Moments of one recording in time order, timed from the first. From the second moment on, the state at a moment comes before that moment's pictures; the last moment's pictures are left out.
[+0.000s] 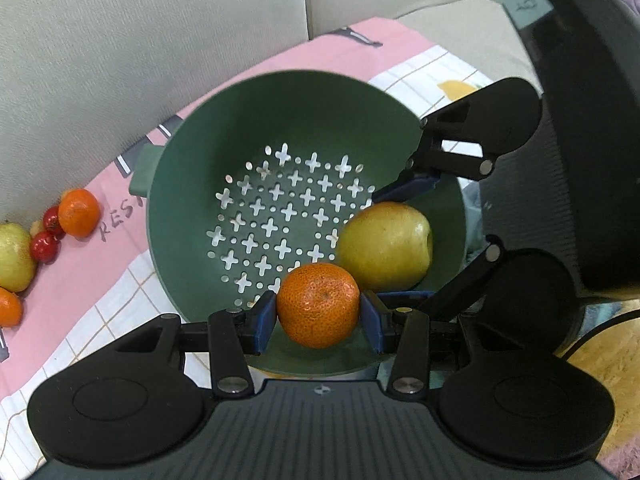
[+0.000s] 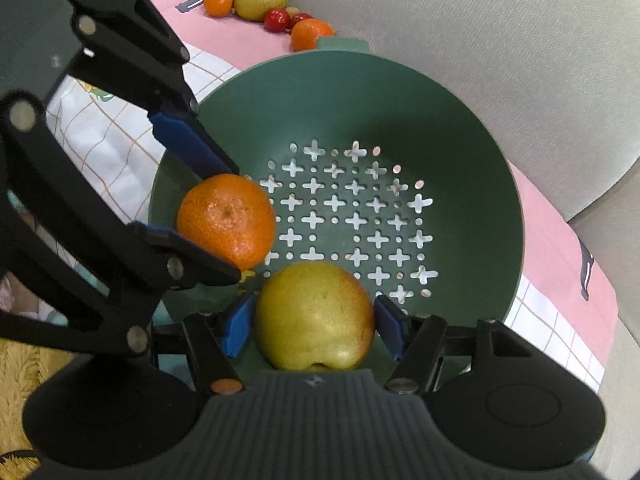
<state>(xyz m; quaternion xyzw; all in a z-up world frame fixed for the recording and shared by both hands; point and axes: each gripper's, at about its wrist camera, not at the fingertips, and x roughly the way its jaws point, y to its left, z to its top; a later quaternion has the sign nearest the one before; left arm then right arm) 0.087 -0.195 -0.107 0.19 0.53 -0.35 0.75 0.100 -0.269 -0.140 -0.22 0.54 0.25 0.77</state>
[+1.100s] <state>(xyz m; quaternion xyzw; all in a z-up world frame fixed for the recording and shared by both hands) 0.094 -0.199 -0.125 0.22 0.55 -0.33 0.73 0.111 -0.274 -0.140 -0.24 0.57 0.27 0.74</state>
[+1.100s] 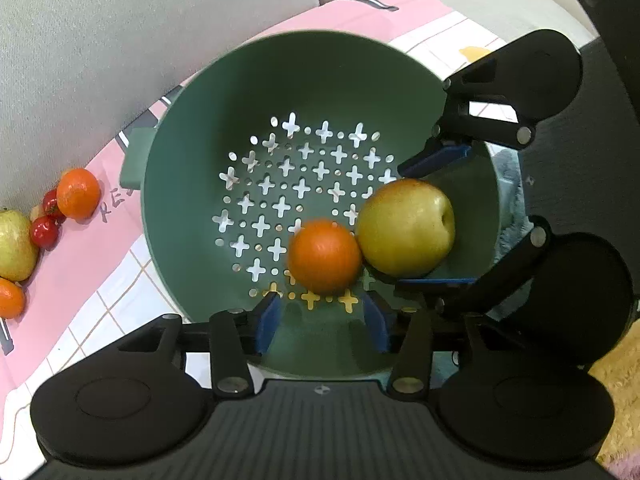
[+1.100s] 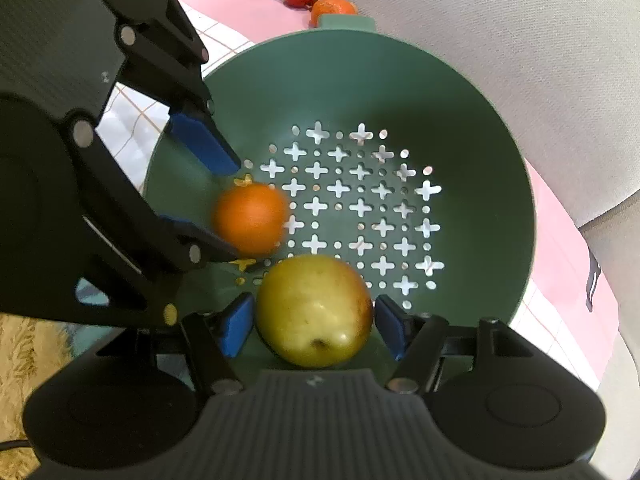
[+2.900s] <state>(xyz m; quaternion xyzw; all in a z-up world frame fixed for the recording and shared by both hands) 0.118 0.015 -0.026 0.09 0.42 -0.13 0.89 0.133 -0.152 -0.058 -0.04 0.43 0.16 0.89</state>
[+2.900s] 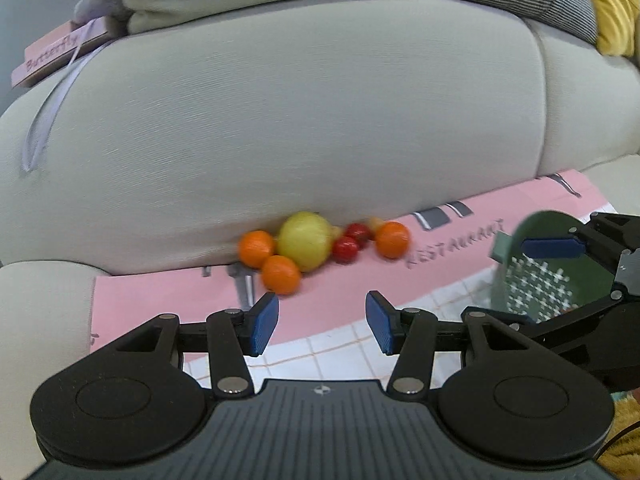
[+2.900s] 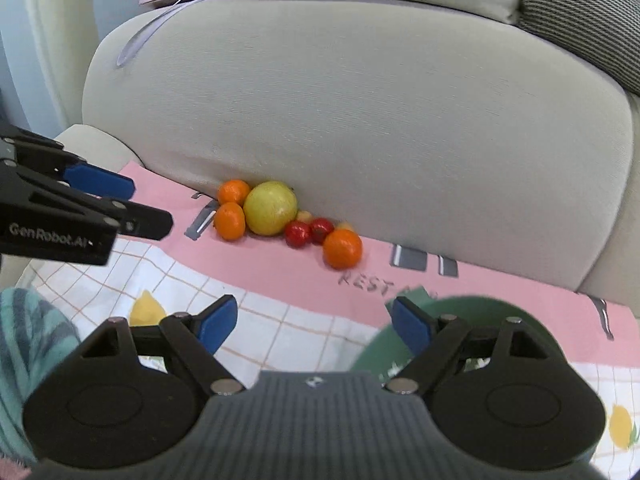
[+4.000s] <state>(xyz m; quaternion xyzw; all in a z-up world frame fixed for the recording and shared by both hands) 0.226 0.049 -0.134 0.01 0.48 -0.11 0.87 0.273 -0.143 -0.151 -0.01 0.53 0.15 0.83</state>
